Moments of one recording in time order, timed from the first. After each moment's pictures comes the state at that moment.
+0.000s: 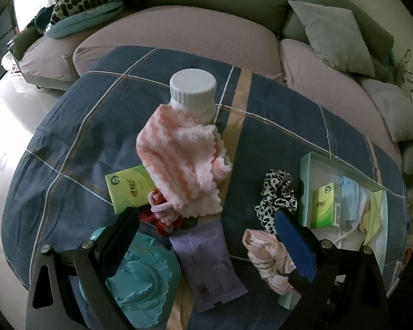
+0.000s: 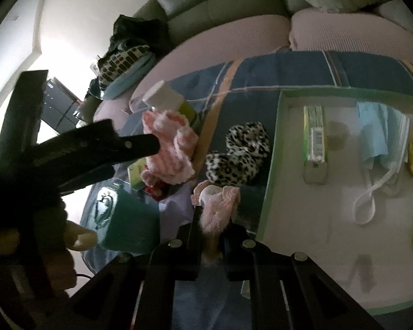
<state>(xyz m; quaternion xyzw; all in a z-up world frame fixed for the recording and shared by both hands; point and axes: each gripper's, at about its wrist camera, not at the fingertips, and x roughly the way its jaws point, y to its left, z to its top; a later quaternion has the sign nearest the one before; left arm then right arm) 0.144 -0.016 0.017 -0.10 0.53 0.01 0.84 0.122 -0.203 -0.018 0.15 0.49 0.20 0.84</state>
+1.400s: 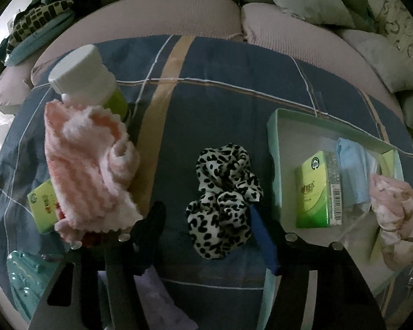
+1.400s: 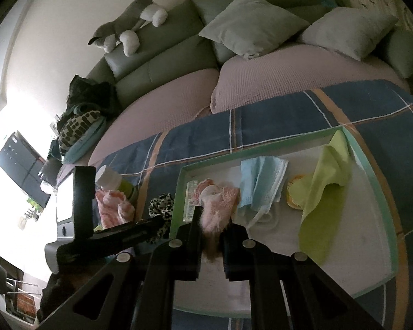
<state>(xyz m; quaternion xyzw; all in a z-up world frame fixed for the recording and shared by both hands) 0.177 -0.109 -0.040 -0.02 0.56 -0.05 0.83 0.103 -0.315 0.036 0.19 0.40 0.04 0.89</state>
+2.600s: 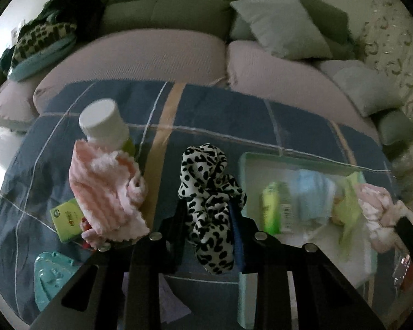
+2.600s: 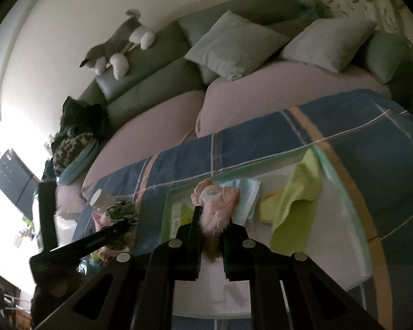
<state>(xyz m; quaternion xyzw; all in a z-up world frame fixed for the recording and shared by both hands) 0.149 -0.097 0.031 -0.04 0.48 -0.09 0.87 0.078 -0.348 0.065 0.20 0.36 -0.01 0.91</state>
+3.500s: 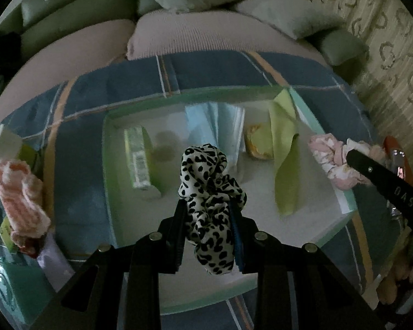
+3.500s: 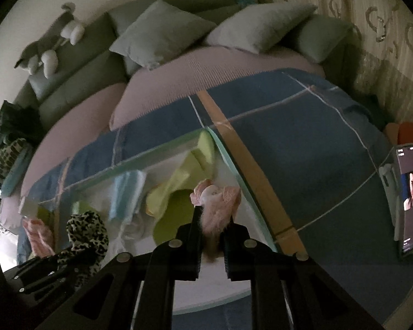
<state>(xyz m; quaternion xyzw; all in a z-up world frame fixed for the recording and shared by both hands) 0.108 -0.235 -0.004 0.07 0.53 -0.23 0.82 0.070 -0.422 0.024 0.17 0.43 -0.17 0.87</state>
